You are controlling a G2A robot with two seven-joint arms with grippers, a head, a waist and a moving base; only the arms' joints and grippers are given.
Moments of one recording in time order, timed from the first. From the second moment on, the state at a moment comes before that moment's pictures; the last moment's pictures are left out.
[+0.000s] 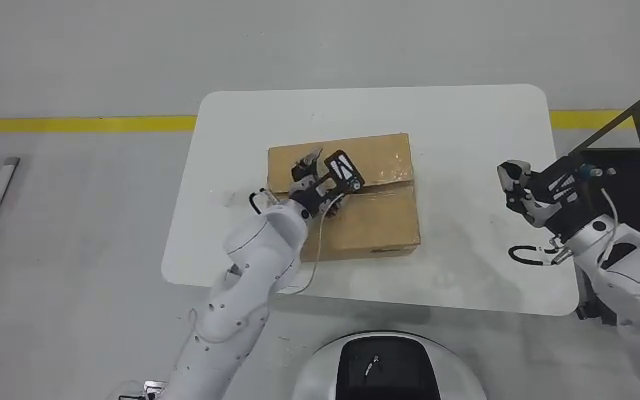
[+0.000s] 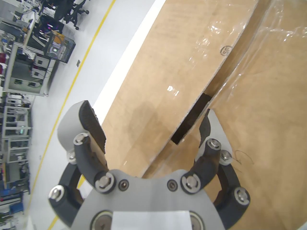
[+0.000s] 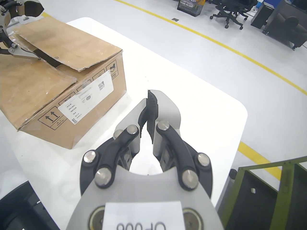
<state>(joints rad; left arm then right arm) 0.80 -1.27 -1.01 -1.75 1.80 -0.48 -0.65 -1.41 -1.04 1.70 -1.94 -1.10 -0.43 0.29</state>
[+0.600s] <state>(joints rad) 0.79 -1.27 -1.00 -1.75 1.93 -0.55 -0.53 -1.38 -1.04 1.67 -1.93 -1.11 -0.42 0.29</state>
